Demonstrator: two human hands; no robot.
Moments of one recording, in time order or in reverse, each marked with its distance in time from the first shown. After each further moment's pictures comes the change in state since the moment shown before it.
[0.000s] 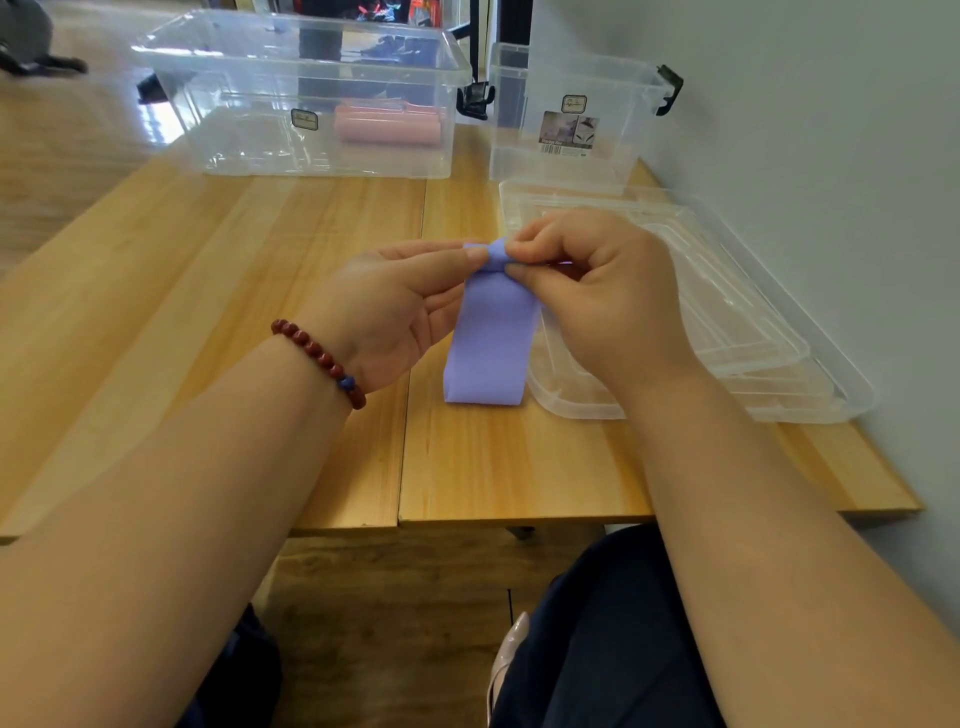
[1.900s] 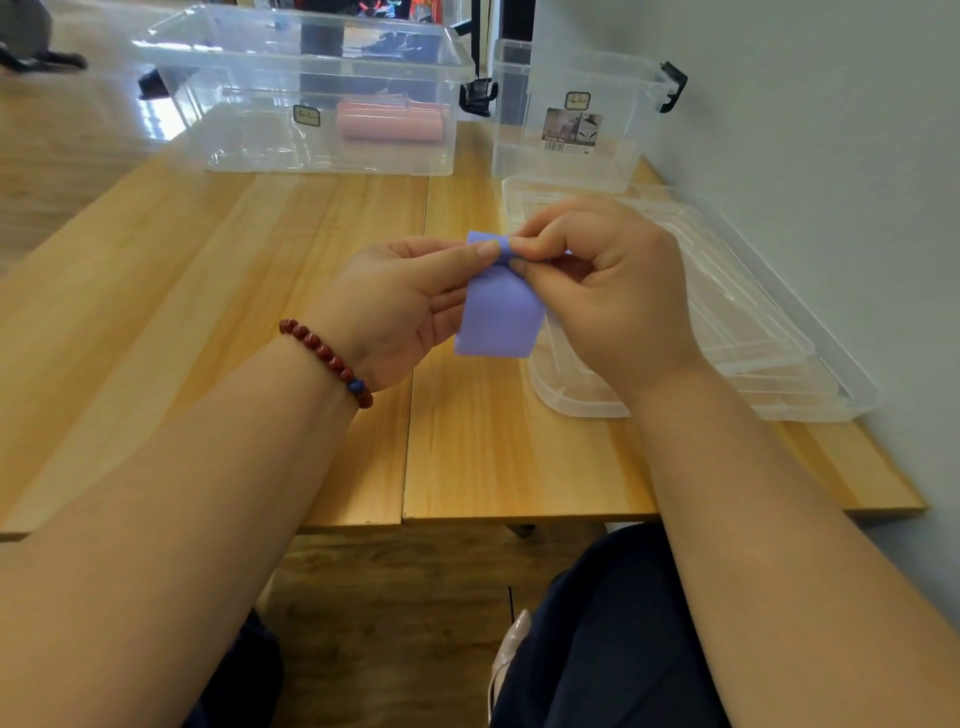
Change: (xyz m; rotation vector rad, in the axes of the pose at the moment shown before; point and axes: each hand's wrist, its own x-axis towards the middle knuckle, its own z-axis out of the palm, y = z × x) left_hand -0.002 -0.002 0.001 0.056 0.010 0.016; right_hand 0.002 0.000 0.000 -0.131 0.037 -0.161
